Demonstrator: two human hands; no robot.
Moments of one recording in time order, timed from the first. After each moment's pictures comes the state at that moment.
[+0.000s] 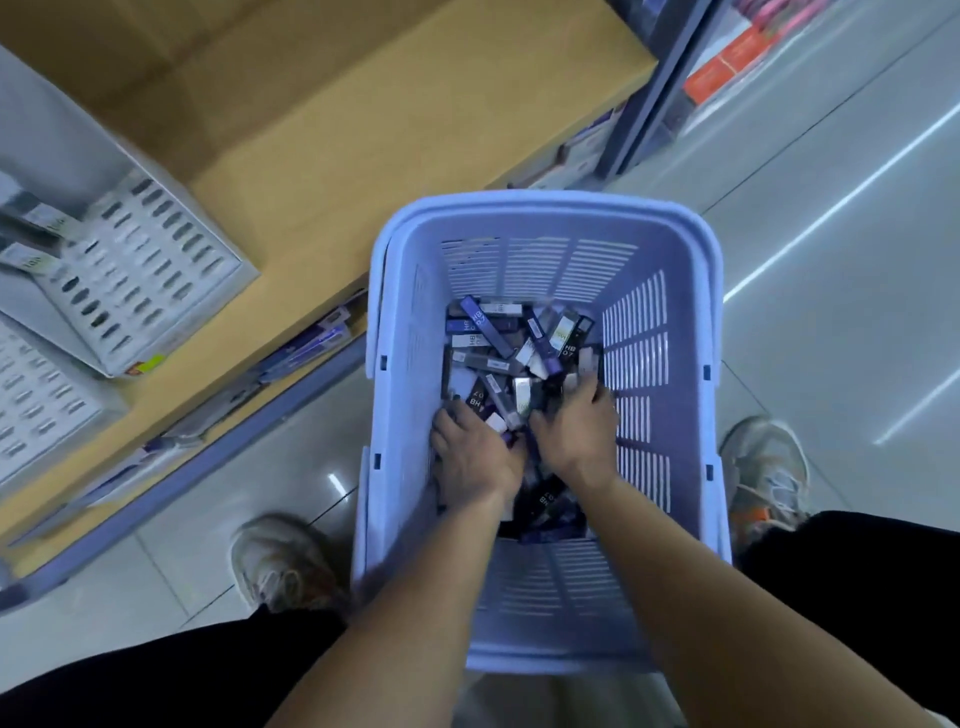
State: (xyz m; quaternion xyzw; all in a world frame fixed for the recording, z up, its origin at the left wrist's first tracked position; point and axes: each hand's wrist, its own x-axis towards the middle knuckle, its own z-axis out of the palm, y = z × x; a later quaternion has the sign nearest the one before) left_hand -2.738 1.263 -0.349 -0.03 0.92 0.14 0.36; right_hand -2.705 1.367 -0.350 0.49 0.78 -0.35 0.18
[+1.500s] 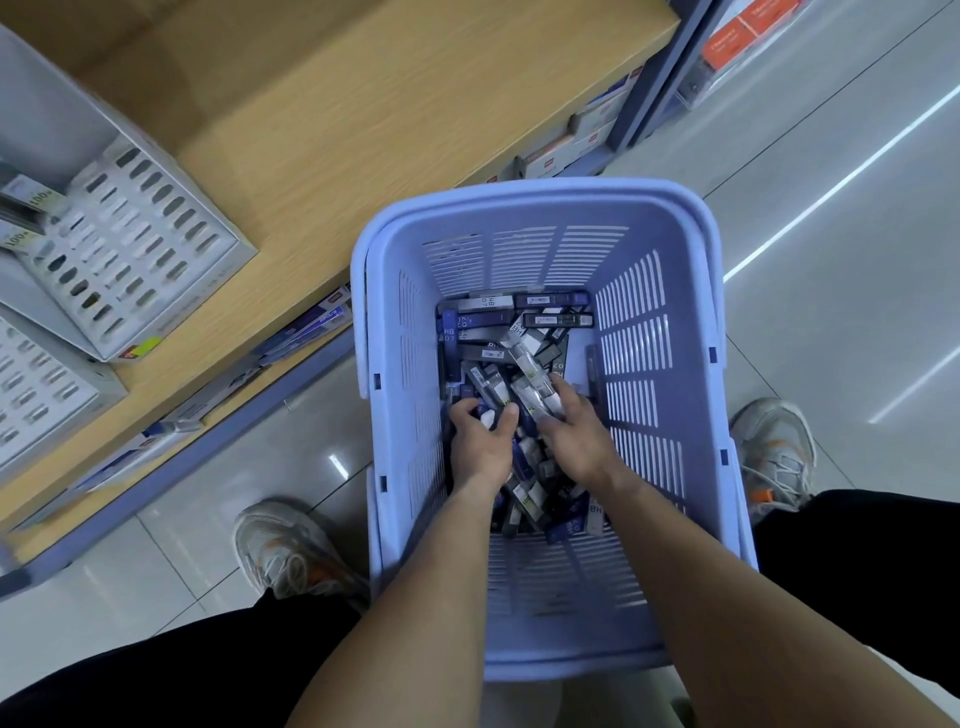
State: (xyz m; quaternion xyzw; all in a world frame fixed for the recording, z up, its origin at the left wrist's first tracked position) left_hand -2.734 1.251 -0.379 -0.21 0.79 0.41 0.41; right_hand -2.679 1.367 -0.372 0.41 0.71 -0.53 0.24
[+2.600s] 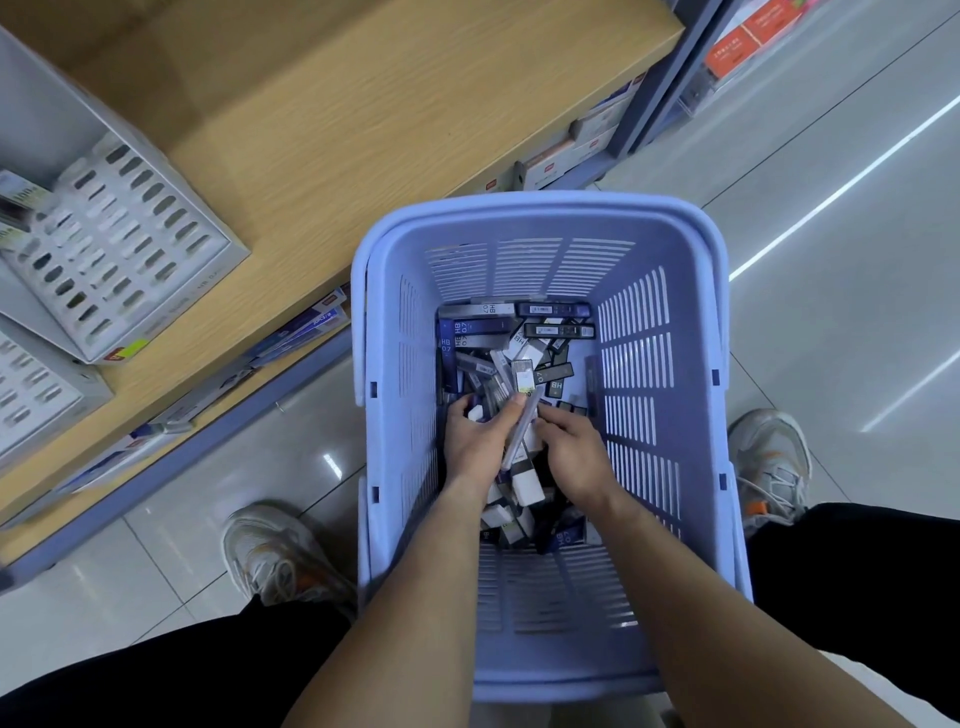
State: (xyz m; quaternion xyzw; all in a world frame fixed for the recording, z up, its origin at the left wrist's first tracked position) left_hand -2.743 1.256 -0.373 -0.26 0.73 0.50 0.39; right_hand -2.678 1.359 -0.350 0.40 0.66 -0.61 0.17
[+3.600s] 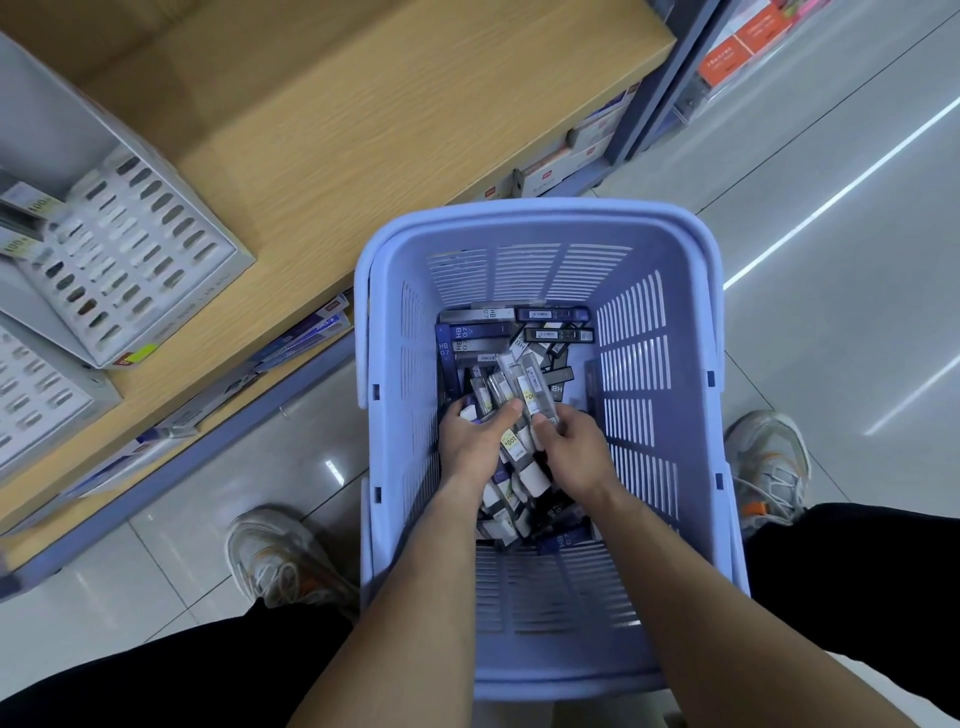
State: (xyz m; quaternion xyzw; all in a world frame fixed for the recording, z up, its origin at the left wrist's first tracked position) left_hand -2.748 1.250 -0.378 -0.24 0.73 0.51 0.37; right_hand -2.677 1.361 -0.357 0.42 0.69 -0.57 0.14
